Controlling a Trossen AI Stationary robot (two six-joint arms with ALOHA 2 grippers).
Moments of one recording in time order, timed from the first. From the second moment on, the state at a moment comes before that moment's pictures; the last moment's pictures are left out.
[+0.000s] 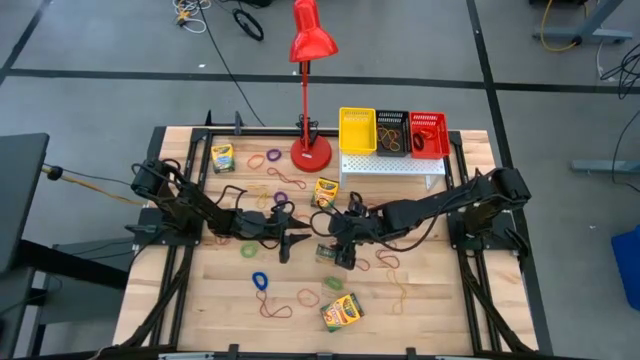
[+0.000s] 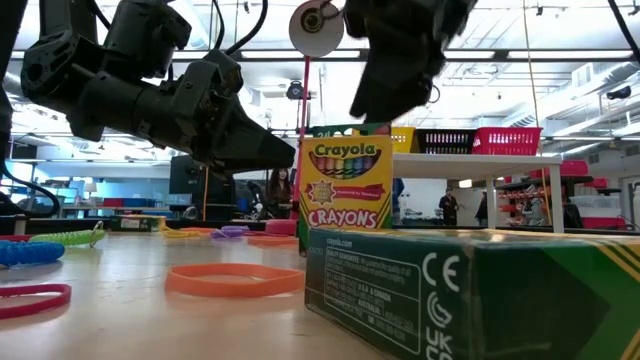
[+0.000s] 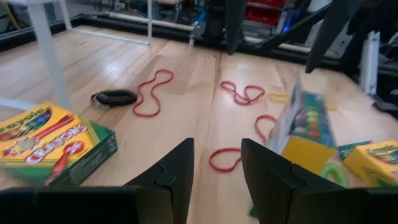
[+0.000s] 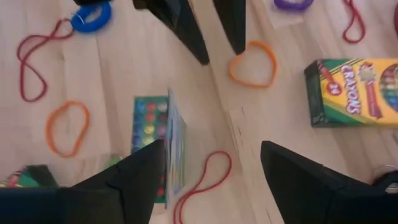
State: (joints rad) left arm -0.21 1.73 0.40 1.12 -0.32 -0.19; right arm 0.23 1.71 1.29 -0.57 0.21 0.41
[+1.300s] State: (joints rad) left arm -0.21 1.73 0.28 1.31 -0.31 -0.26; right arm 0.28 1.85 1.36 -0.52 0.11 0.31
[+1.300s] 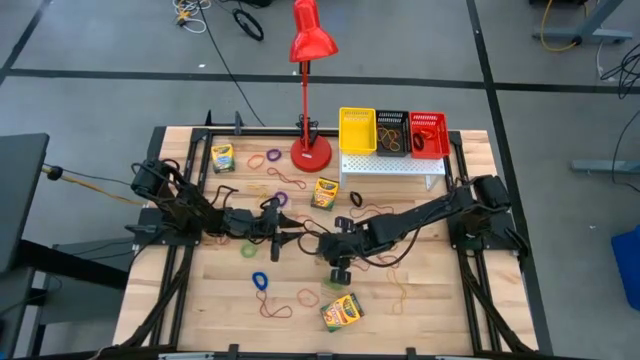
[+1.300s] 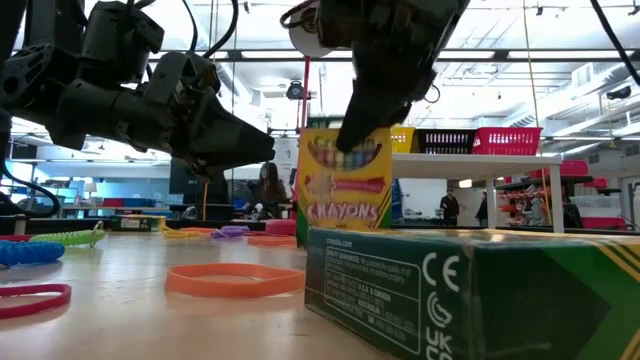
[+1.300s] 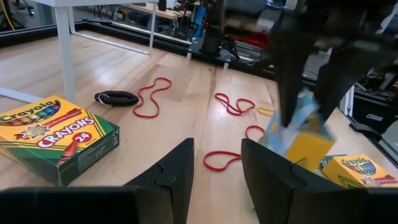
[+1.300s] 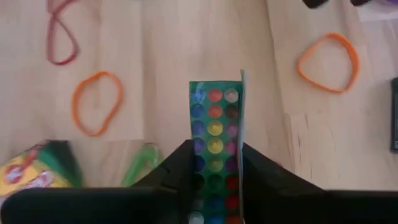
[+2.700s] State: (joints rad) left arm -0.21 1.73 0.28 1.31 -0.32 -0.27; right arm -0.72 1.82 1.94 -1.09 -0.19 -0.76
